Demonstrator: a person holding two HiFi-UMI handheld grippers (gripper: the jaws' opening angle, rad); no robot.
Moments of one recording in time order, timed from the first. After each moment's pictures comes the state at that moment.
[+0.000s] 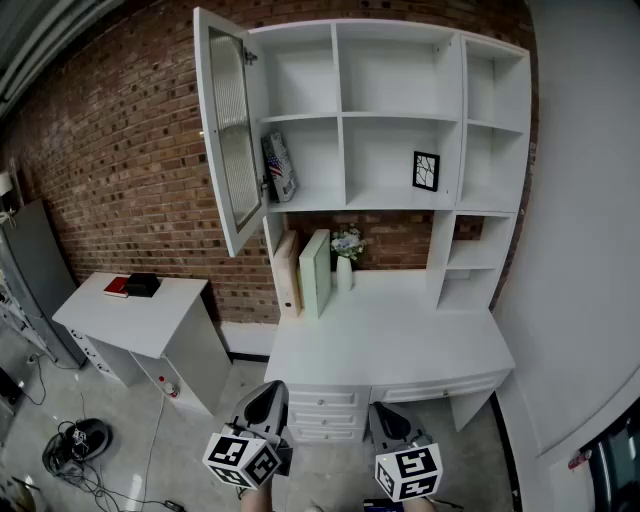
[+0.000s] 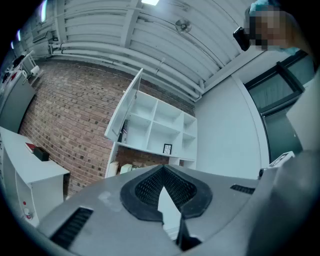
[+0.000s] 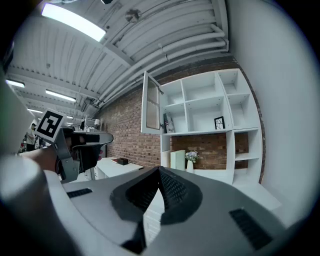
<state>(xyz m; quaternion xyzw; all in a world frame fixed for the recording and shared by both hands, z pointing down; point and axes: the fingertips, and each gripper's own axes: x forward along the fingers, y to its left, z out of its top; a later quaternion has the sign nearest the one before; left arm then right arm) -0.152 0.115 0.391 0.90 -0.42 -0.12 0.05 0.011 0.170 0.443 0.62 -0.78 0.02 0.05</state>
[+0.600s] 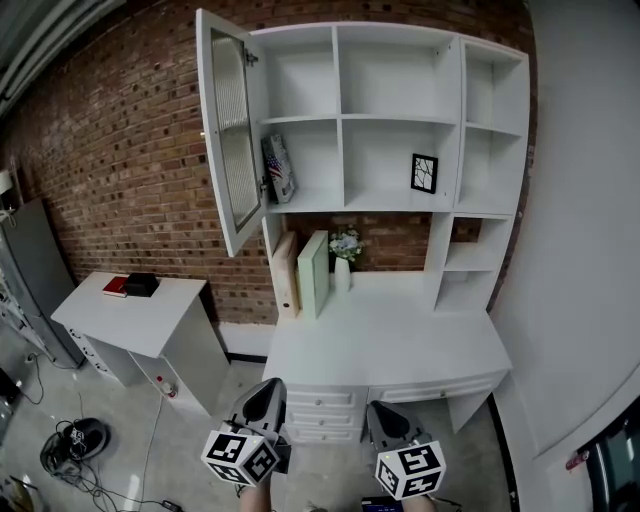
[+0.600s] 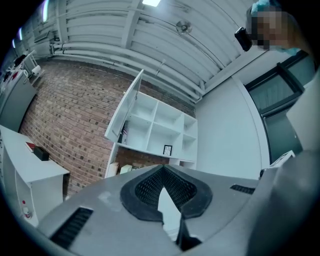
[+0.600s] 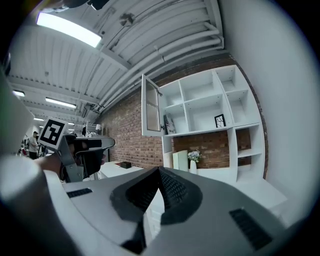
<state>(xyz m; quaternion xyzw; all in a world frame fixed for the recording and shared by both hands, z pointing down) -0.152 0.114 0.387 0.89 -0.43 -0.12 0.05 0.012 0.172 0.438 0.61 -0.79 0.05 0.03</state>
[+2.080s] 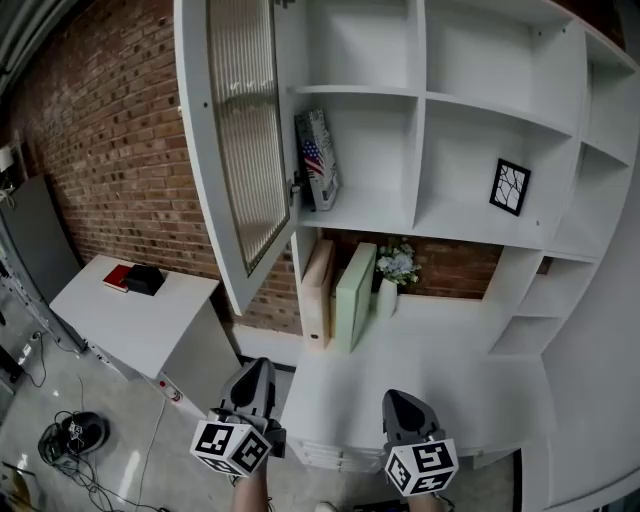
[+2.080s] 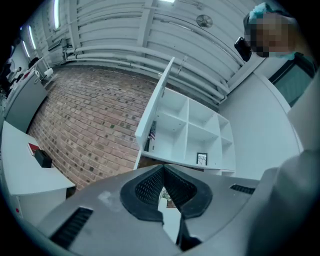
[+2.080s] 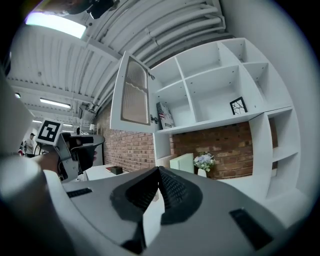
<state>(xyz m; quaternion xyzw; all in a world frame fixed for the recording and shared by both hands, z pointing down) -0.207 -0.176 0.379 0.85 -0.50 -0.17 0.05 0.008 -0.129 0.445 0.59 -0.80 0.05 0.02</state>
